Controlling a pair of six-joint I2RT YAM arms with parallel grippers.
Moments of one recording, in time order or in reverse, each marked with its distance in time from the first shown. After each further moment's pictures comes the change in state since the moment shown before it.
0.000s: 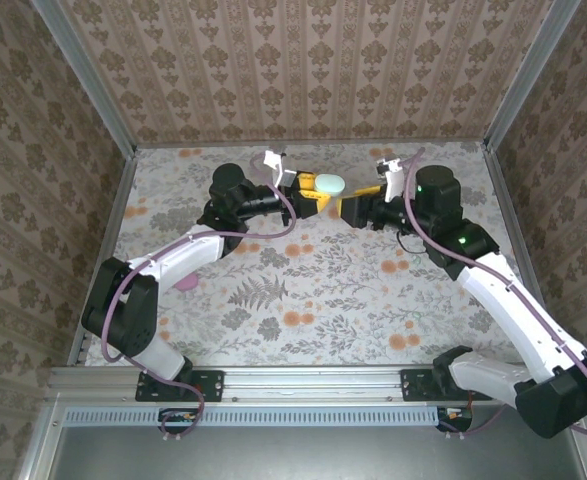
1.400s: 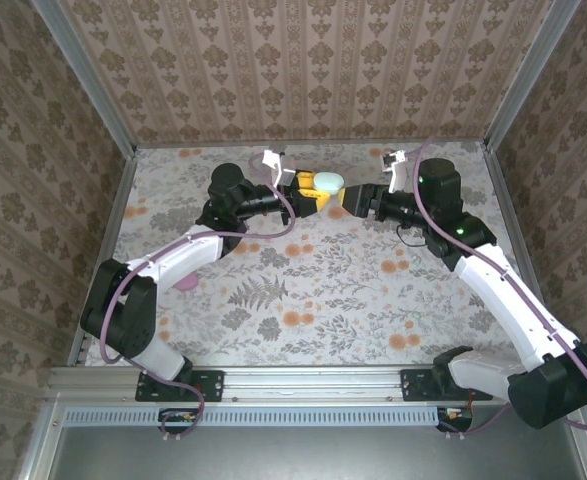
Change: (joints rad) left arm -0.003 -0.009 0.000 -0.005 -0.008 0.008; right arm -0.066 0.048 0.011 0.025 -0.106 0.215
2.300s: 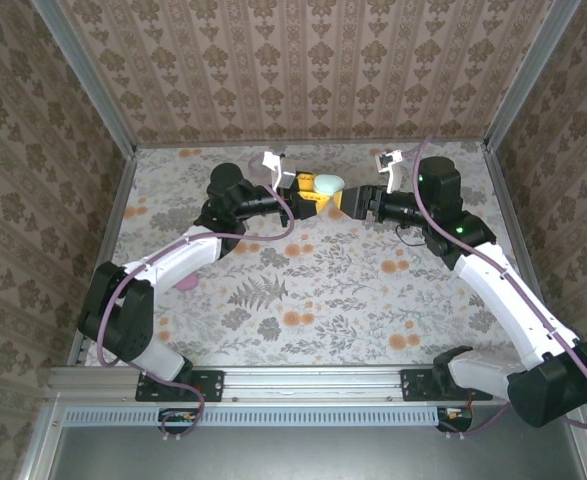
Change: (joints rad) left arm -0.002 -0.021 0.000 -0.031 0.019 0.037; right arm -0.002 0.006 0.010 0.012 -0.085 0.003
